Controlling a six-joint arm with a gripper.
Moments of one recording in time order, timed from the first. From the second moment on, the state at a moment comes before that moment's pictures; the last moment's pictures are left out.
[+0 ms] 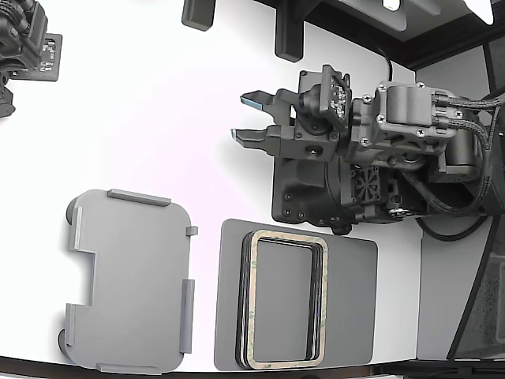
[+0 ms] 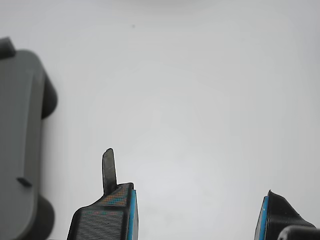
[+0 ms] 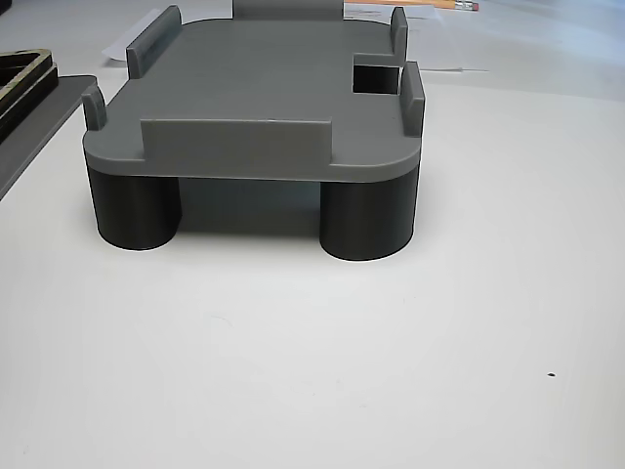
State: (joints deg) arm 1.8 168.0 152.1 56.2 7.6 6.8
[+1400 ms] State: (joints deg) arm 18.5 149.7 126.3 74.5 -6.0 -27.6
